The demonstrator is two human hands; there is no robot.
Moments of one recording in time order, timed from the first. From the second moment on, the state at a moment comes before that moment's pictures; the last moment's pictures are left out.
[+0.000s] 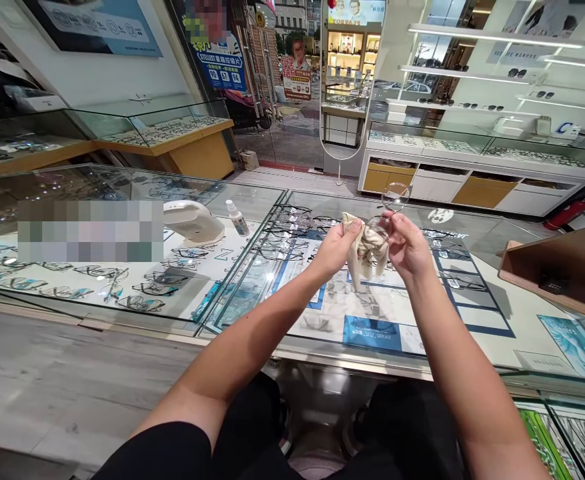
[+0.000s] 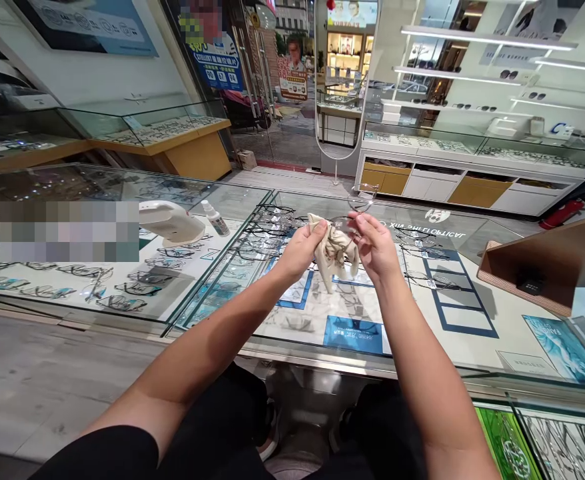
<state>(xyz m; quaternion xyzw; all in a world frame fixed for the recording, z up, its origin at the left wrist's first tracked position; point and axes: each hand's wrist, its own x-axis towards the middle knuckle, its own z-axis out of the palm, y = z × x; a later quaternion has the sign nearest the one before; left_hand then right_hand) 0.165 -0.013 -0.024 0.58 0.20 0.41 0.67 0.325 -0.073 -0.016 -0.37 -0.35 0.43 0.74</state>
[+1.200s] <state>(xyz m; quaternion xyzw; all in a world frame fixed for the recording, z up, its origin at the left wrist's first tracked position) 0.142 0.003 -0.020 0.83 0.15 0.54 0.02 0.332 -0.091 0.000 -0.56 -0.65 -0.01 0.51</state>
